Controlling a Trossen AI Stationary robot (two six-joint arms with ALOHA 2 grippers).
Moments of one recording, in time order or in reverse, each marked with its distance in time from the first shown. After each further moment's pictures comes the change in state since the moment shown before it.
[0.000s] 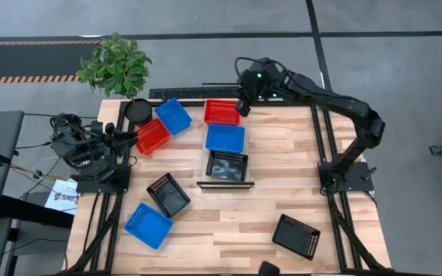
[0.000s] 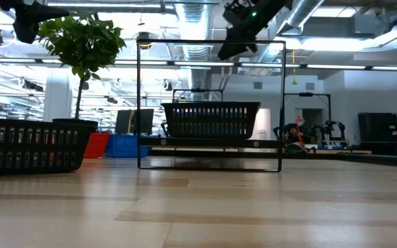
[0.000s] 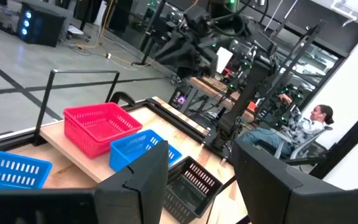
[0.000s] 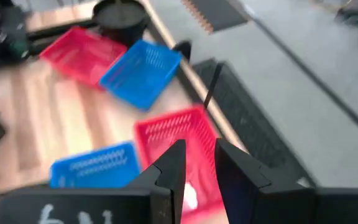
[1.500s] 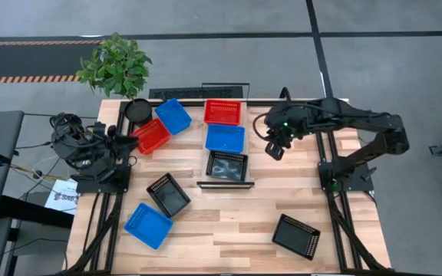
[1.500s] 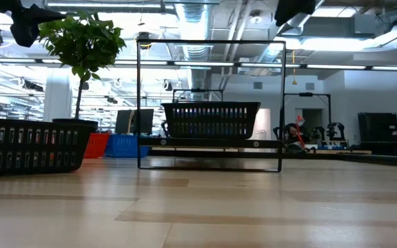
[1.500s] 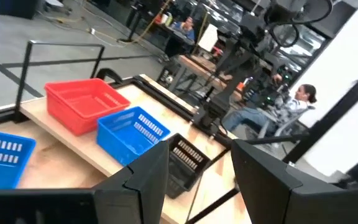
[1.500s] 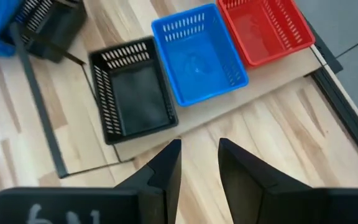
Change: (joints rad) left arm 0.000 0.000 0.025 -0.133 0.103 -0.119; right arm 0.445 -0.255 -0.001 -0.599 0.191 0.420
